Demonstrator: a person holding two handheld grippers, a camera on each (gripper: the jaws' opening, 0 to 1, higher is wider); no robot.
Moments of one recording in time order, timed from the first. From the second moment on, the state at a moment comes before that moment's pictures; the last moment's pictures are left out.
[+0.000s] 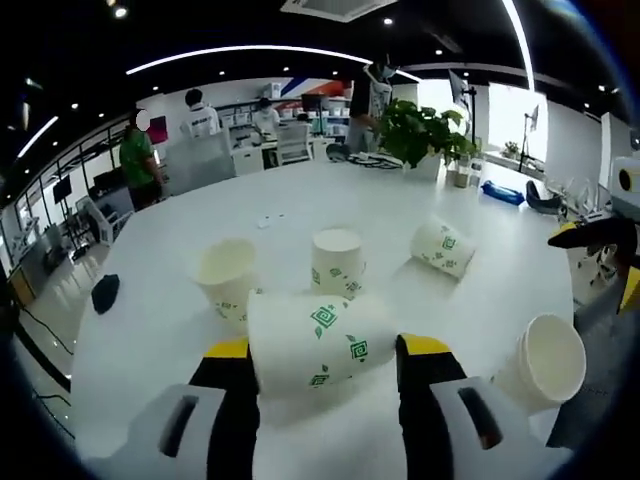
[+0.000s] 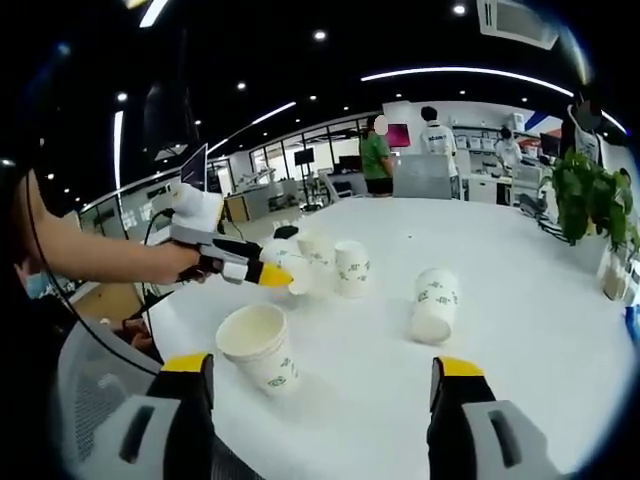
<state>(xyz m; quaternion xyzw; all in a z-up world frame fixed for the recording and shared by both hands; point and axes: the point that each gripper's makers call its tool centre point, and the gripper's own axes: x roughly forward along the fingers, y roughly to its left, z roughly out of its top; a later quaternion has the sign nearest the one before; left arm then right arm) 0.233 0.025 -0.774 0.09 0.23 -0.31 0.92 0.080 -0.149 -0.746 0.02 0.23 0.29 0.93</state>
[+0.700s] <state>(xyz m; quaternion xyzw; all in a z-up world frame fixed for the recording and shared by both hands) 0.167 0.013 -0.738 0.12 0.20 -0.38 0.90 0.096 -0.116 -0.721 0.04 0.21 0.33 0.92</state>
